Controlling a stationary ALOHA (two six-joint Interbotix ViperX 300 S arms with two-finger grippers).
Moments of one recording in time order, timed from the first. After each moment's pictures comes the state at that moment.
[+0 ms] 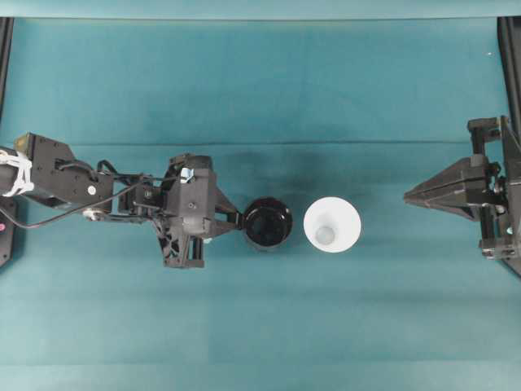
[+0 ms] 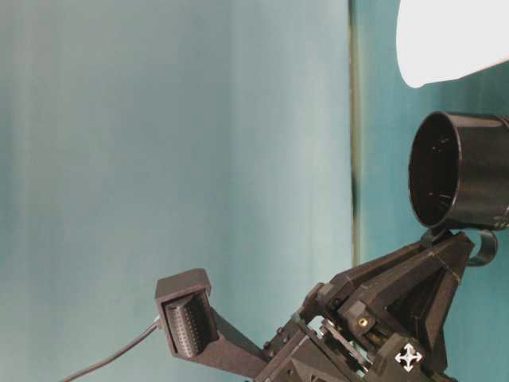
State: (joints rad) left arm 0.02 0.09 0.78 0.02 -0.23 0.09; right arm -0.02 -0.91 1.12 0.04 0.20 0.09
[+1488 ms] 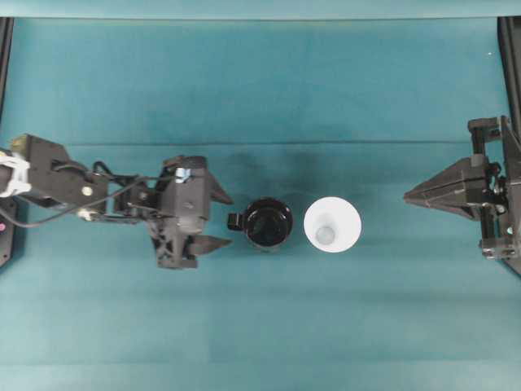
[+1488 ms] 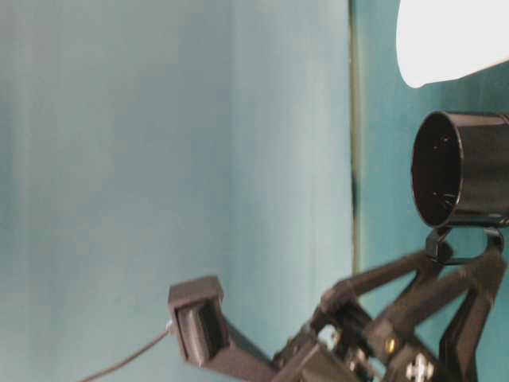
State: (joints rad) left arm 0.02 0.05 0.82 0.02 -0.20 0.06; right arm -0.02 -0.91 1.12 0.04 0.21 0.10
